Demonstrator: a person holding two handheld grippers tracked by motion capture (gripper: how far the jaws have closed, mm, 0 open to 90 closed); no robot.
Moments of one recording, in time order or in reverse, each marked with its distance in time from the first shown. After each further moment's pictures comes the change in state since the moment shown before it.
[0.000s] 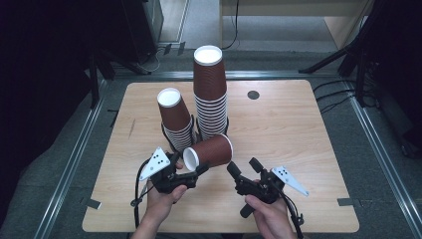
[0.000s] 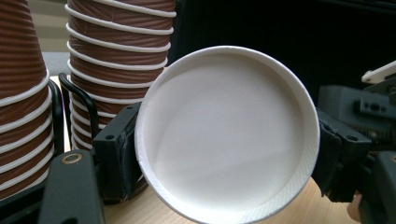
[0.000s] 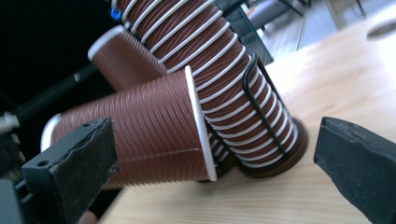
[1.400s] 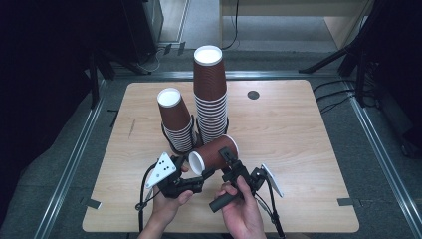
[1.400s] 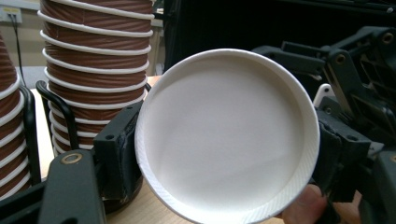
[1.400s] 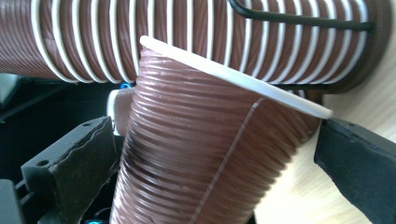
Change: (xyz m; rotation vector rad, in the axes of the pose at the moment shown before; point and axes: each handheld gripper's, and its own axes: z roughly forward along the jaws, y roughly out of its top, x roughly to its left) left arm -0.014 -0.009 0.006 -0.036 -0.013 0.043; right arm 0.026 -0.021 0.037 -0.001 0.005 0.847
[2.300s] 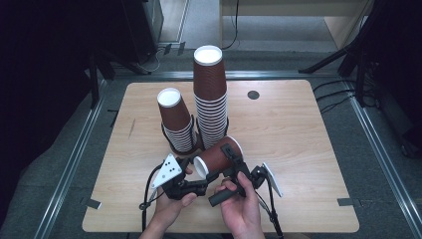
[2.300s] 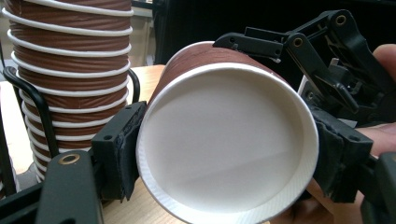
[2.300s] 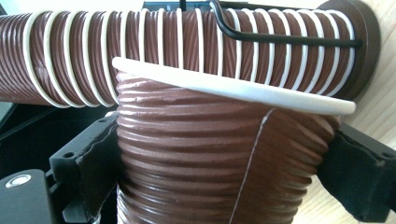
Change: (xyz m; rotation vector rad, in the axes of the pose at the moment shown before) left arm -0.003 -0.007 0.007 0.037 -0.035 0.003; right arm -0.003 0.003 0.006 -0.067 -0.013 0.020
